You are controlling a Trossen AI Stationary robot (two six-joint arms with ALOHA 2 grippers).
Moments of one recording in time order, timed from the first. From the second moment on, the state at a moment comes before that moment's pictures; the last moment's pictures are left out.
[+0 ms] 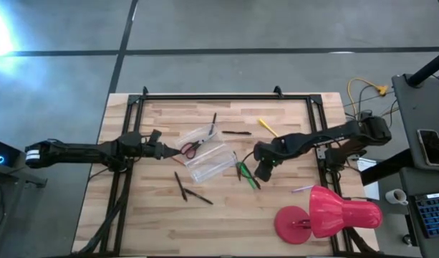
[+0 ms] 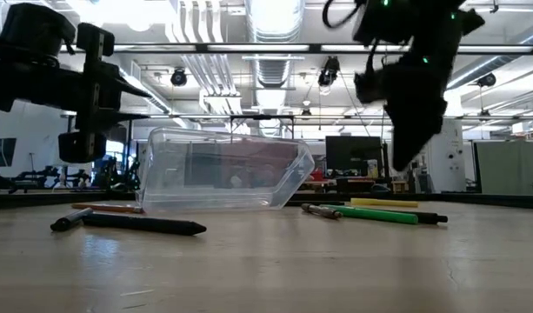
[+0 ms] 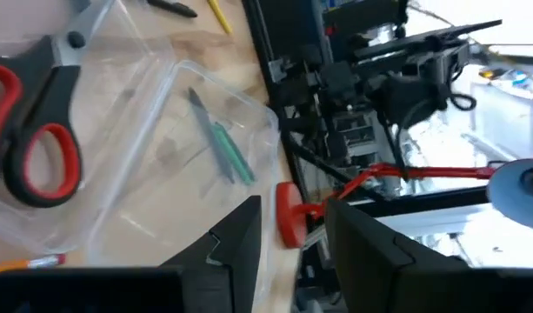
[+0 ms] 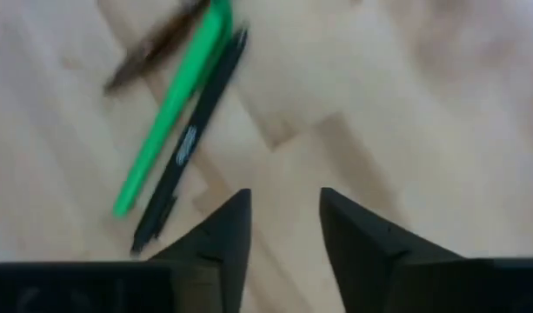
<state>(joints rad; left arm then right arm) 0.18 0.52 0.05 0.33 0.15 -1.26 0.06 1.47 0.89 -0.67 0.11 0.63</state>
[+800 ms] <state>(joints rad) 0.30 0.56 0.16 0.12 -0.27 -1.21 -0.03 1.44 1.00 -0.66 0.18 0.55</state>
